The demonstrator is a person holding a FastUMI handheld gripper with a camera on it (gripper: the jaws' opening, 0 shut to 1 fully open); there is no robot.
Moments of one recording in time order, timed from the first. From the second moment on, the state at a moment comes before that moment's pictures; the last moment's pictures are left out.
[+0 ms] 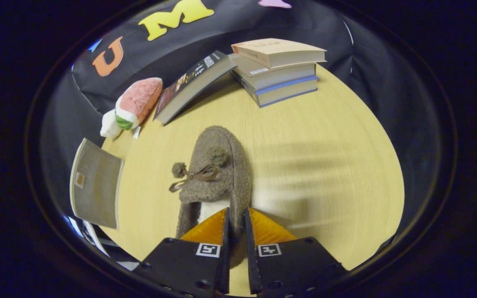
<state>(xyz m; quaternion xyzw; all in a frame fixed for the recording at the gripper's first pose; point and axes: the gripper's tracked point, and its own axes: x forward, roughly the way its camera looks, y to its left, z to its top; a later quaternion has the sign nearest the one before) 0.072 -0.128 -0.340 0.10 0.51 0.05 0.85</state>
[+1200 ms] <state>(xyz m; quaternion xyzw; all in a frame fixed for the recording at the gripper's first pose) 0.048 0.059 -0.155 0.29 0.45 0.00 0.85</state>
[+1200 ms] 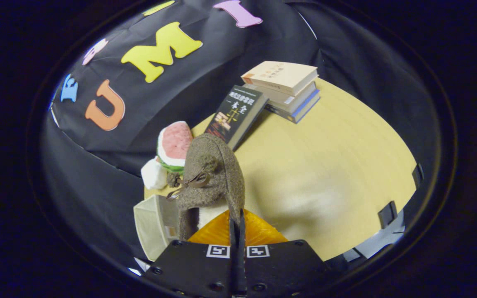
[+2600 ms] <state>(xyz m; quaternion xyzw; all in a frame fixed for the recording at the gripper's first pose) 0.029 0.288 -0.219 0.06 0.46 -0.05 0.89</state>
